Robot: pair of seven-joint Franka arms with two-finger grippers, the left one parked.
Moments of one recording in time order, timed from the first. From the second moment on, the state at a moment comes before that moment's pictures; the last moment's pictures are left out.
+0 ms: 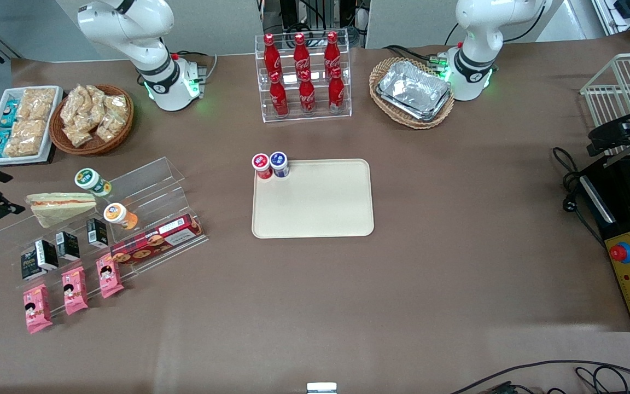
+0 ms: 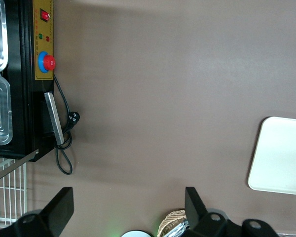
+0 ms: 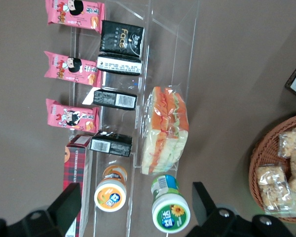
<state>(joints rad) 0.09 0.03 -0.42 -1.85 0.04 1.82 0.69</state>
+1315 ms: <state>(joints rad) 0.06 0.03 -0.42 -2.13 0.03 2.12 0.69</state>
